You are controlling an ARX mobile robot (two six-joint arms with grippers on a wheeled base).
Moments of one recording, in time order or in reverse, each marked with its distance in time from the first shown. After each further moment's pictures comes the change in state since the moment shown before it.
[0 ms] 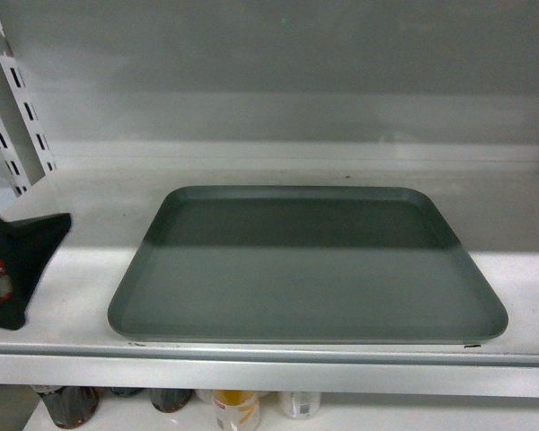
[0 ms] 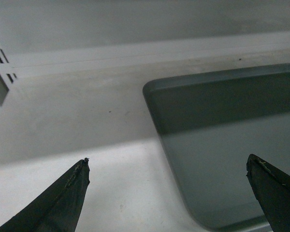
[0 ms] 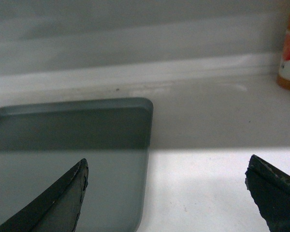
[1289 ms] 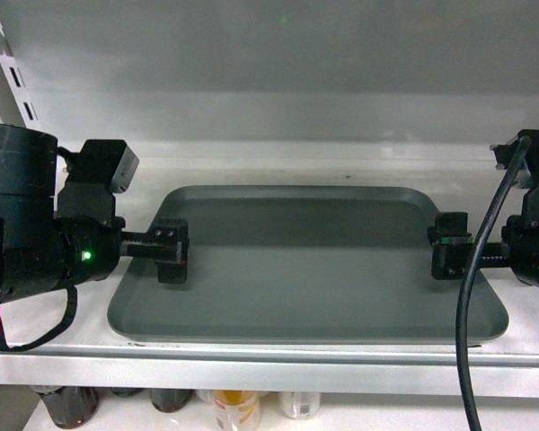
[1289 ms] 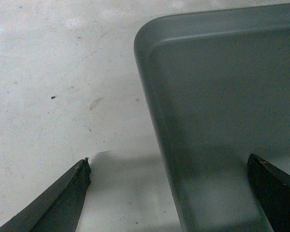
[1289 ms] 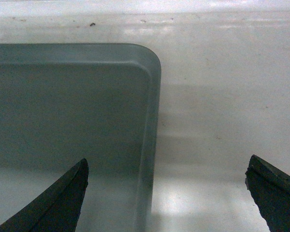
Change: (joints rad) left arm -0.075 0.682 0.573 -0.170 -0.080 -0.036; right arm 0.040 0.556 0.575 -0.299 0.011 -0.050
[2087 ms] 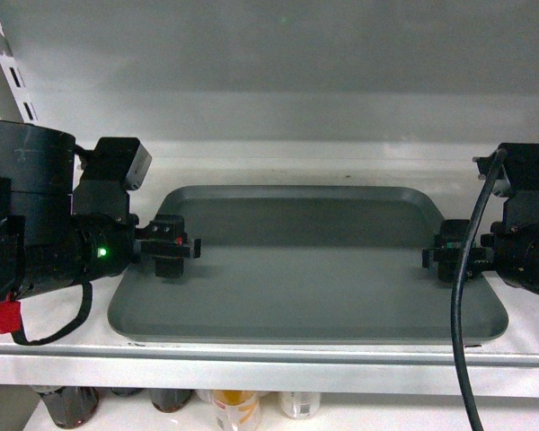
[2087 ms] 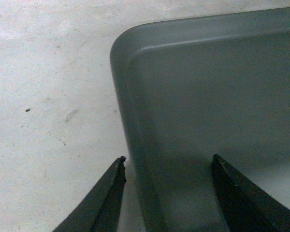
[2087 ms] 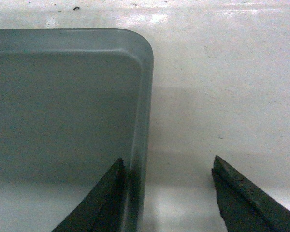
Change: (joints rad) left arm -0.019 0.022 0.024 0.000 -0.008 -0.002; right arm 0.003 0.065 0.071 -0.053 0.029 -0.002
